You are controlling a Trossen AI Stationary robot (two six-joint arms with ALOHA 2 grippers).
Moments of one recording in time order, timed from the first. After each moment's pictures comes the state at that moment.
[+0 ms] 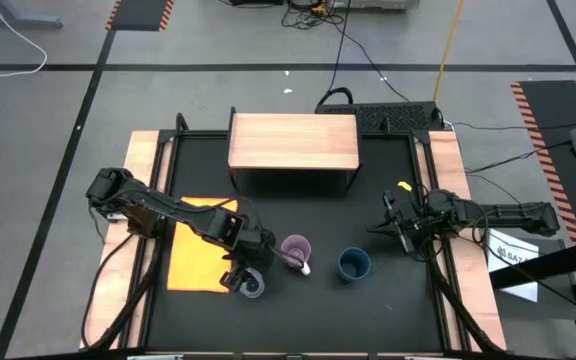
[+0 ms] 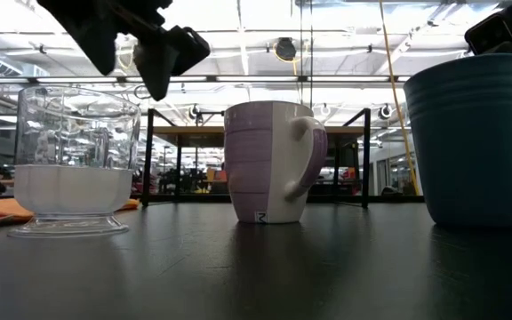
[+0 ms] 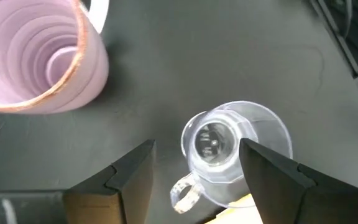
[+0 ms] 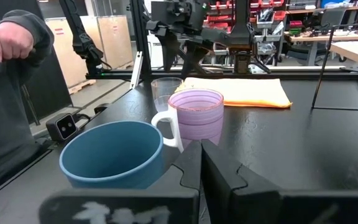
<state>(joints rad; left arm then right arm) -0.28 1.66 1.28 -0.79 0.21 0.16 -0.04 0.16 0.02 0.05 -0.32 0.05</state>
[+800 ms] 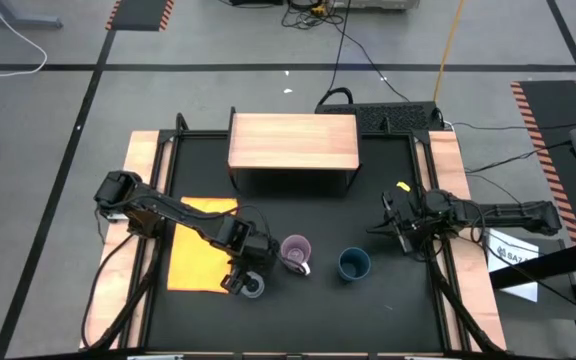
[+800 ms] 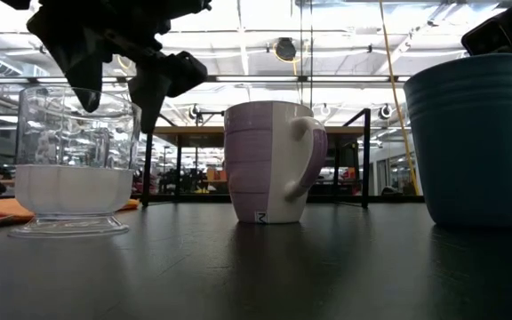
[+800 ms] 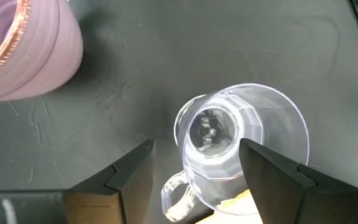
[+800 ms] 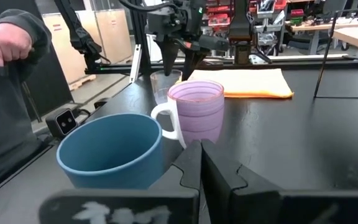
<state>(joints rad) -0.29 1.73 1.28 -0.81 0.22 0.16 -0.04 0.20 0.02 0.05 -0.32 0.07</state>
